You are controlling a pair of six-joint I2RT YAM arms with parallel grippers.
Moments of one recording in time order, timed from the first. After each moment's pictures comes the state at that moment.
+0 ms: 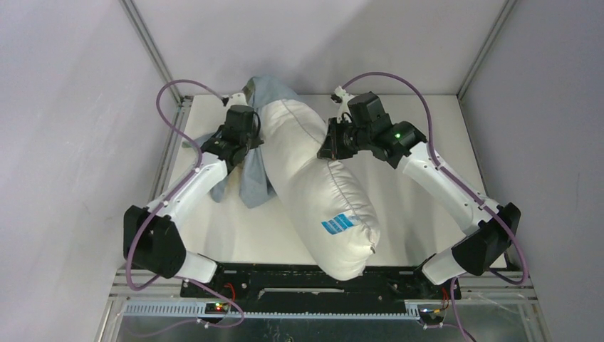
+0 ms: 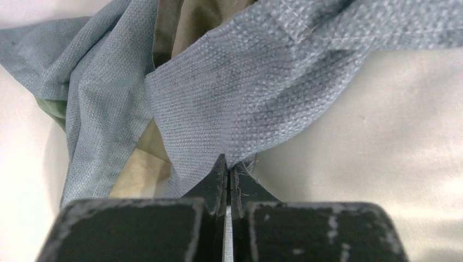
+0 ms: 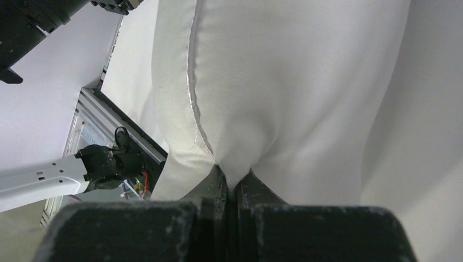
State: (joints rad) left arm -0.38 1.44 1.19 -0.35 -0.36 -0.45; right arm 0.65 1.51 1.55 -0.70 -0.27 0.47
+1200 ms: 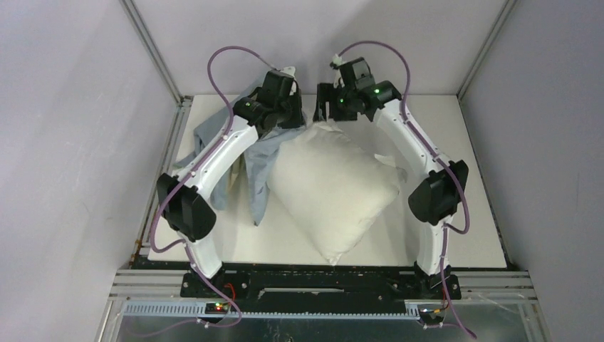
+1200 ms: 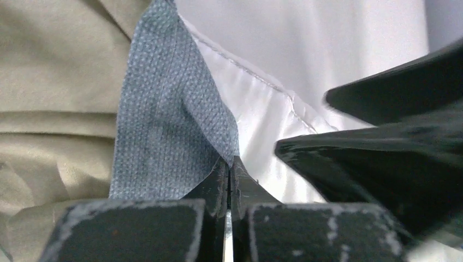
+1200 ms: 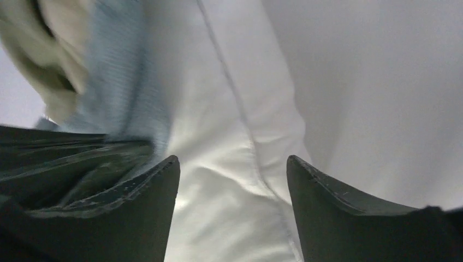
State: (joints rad) left arm -0.56 1.76 1.83 -0.74 -0.05 -0.44; right arm 0.51 1.99 2.06 -0.86 -0.21 0.39
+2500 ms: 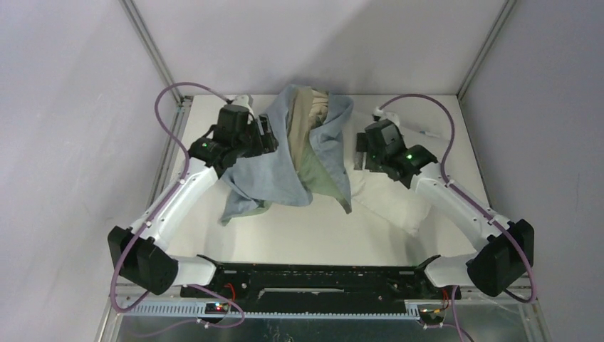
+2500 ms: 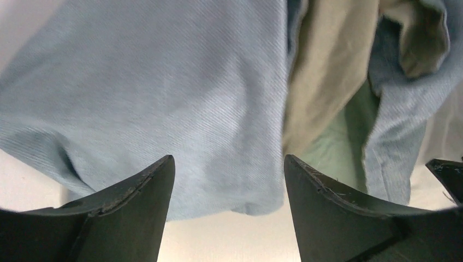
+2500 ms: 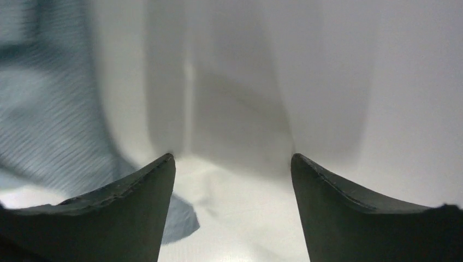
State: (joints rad) left arm -0.39 1.32 1.29 -0.60 -0.07 -0.49; right arm 0.51 1.34 1.16 -0.66 0.31 0.50
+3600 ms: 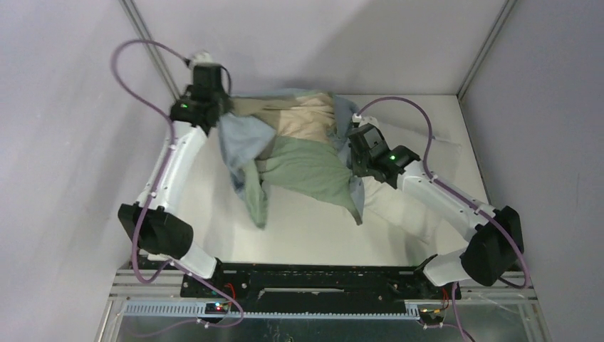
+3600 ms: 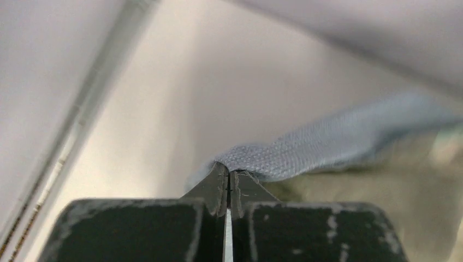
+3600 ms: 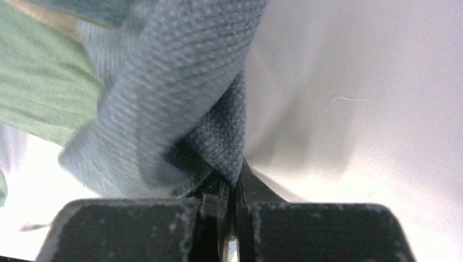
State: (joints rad) left arm -0.25 1.55 1.64 -0.72 -0.38 -0.37; right arm 0.66 1.44 1.22 -0.64 0.31 0.42
